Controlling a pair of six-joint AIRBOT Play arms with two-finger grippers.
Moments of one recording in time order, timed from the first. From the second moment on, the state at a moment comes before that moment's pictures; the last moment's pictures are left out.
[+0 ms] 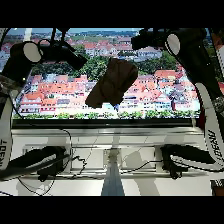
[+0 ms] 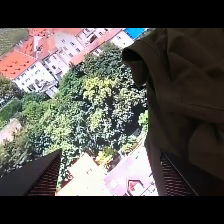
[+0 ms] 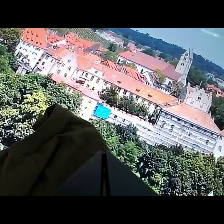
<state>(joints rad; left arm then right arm) -0.26 -1.26 1.32 1.20 -0.86 -0.89 0.43 -1.38 1.61 -1.70 0.90 1.58</state>
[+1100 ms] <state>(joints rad) -0.26 -1.26 1.32 1.15 -0.86 -0.93 0.43 -1.38 1.61 -1.68 0.78 1.58</state>
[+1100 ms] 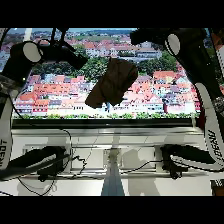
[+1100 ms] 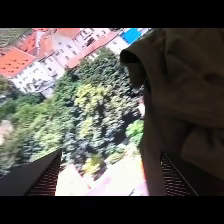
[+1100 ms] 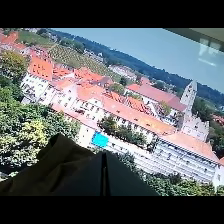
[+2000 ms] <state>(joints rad) 0.06 -1.13 1.32 0.83 -0.96 -1.01 0.67 -1.77 1.61 -1.48 1.05 1.41</state>
